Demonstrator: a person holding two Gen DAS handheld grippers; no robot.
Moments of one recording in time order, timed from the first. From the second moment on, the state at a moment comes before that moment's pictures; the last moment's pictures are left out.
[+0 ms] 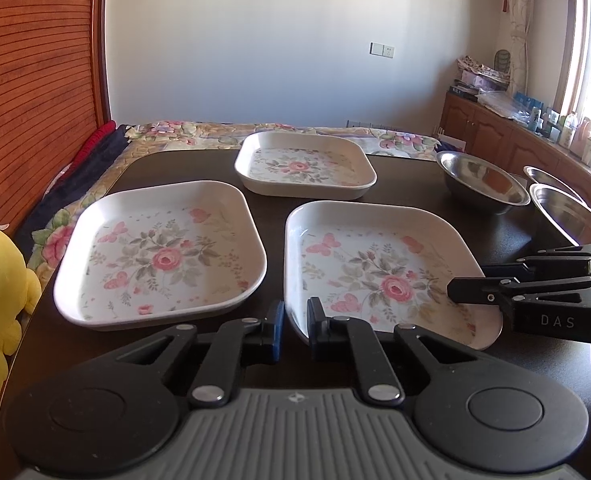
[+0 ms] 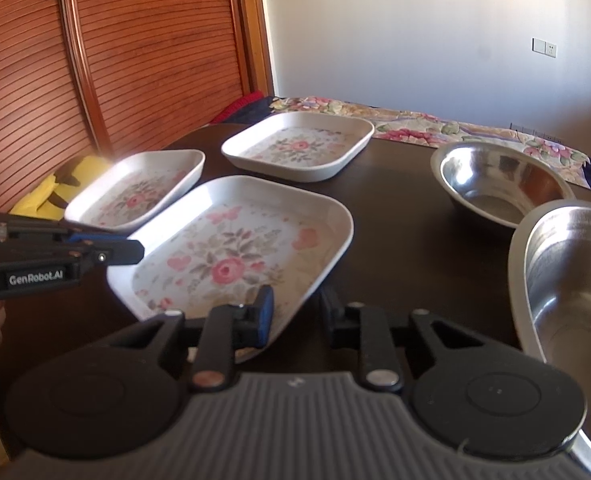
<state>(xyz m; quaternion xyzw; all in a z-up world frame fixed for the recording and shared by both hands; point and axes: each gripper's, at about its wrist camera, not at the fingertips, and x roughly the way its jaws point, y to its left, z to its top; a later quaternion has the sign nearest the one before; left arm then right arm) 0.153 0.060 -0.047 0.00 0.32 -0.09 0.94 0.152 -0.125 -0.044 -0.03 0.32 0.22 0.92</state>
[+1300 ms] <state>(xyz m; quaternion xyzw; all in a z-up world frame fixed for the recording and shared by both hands) 0.125 0.055 -0.043 0.00 0.31 -0.08 0.95 0.134 -0.131 -0.042 -0.03 0.31 0.25 0.92</state>
